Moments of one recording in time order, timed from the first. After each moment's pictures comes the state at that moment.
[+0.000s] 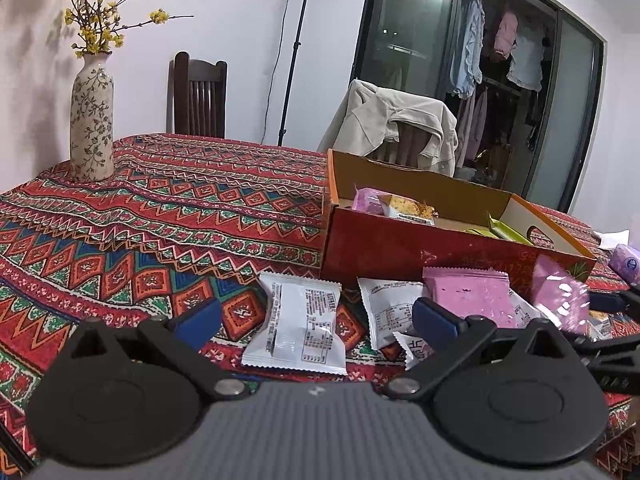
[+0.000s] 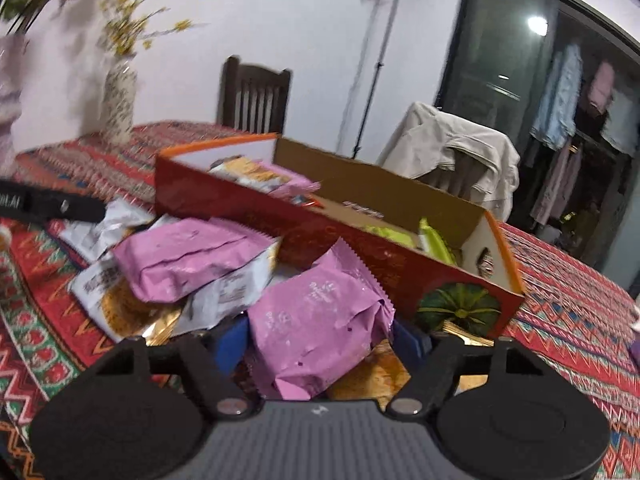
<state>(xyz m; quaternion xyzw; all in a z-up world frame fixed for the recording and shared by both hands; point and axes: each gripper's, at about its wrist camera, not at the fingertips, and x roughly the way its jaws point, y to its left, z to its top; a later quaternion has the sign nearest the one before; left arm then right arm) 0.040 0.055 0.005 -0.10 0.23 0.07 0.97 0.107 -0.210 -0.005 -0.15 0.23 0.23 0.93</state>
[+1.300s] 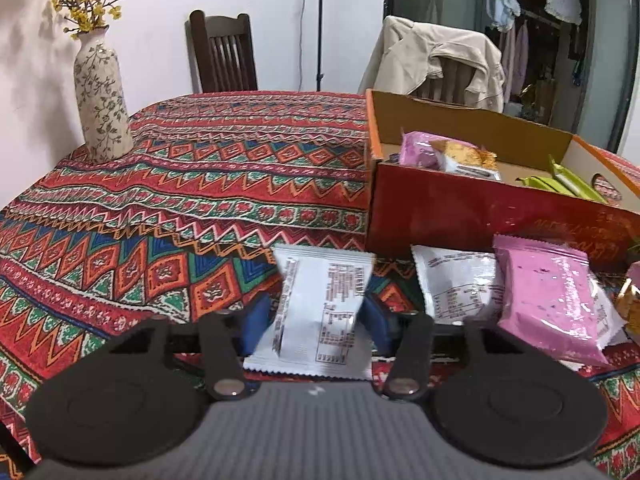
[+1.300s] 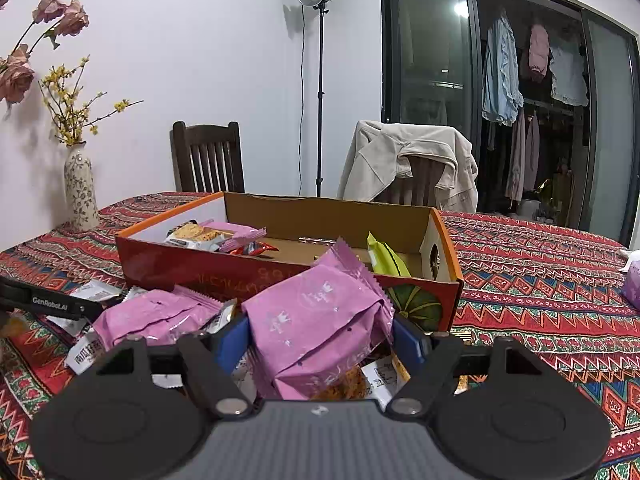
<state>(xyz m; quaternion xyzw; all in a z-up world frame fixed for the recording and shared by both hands) 0.088 0.054 -0.005 -0.05 0.33 0.13 0.93 0.109 -0.247 0.006 -0.05 0.20 0.21 0.96</state>
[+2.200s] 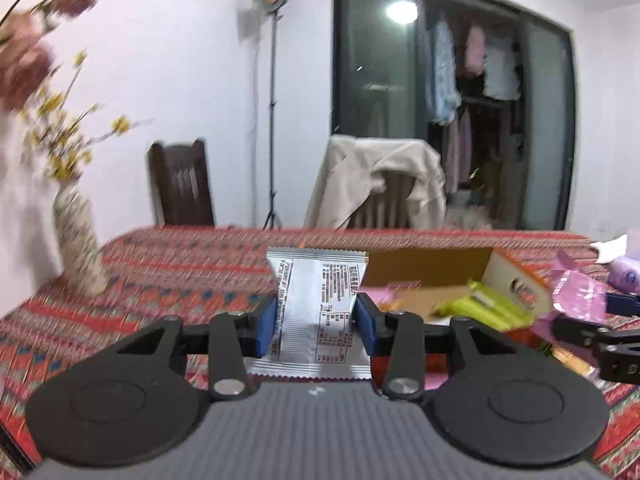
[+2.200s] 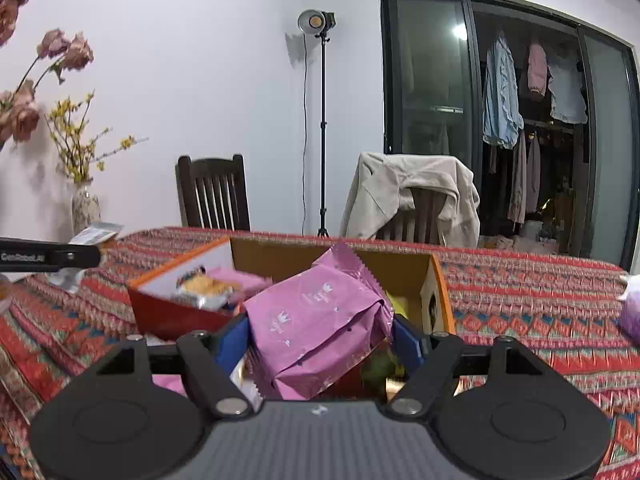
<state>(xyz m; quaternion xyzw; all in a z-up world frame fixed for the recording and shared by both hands) 0.066 0.009 0.082 -0.01 0.16 0.07 0.99 0.111 -0.246 0.051 -0.03 0.16 0.22 0.96</state>
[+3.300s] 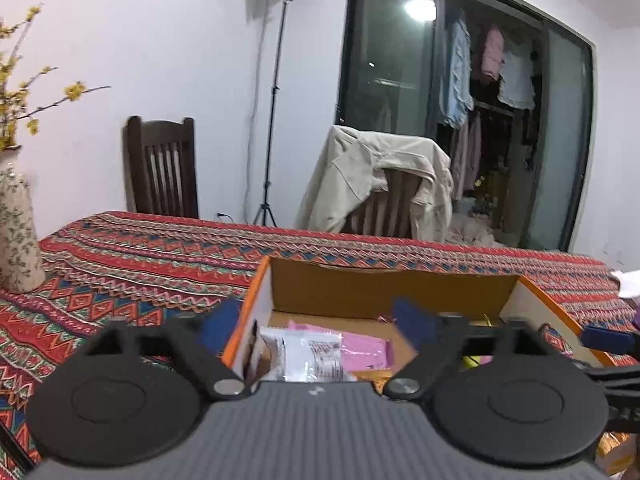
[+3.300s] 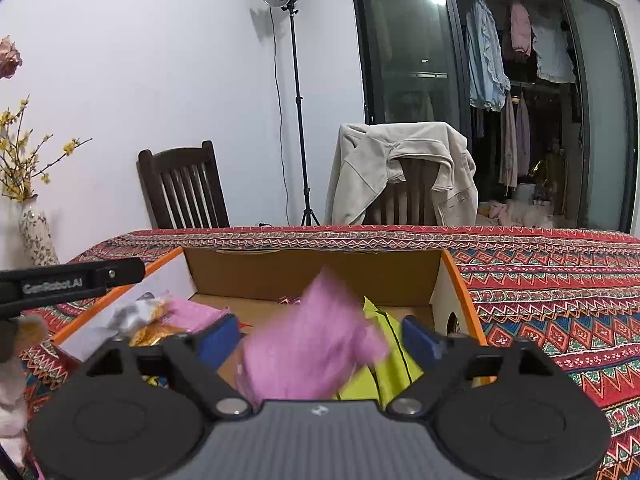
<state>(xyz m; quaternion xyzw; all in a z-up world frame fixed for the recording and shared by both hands) 0.180 0.010 0.054 -0.06 0.16 0.08 0.98 0.223 -0.222 0.031 0.01 0.20 0.19 0.96</state>
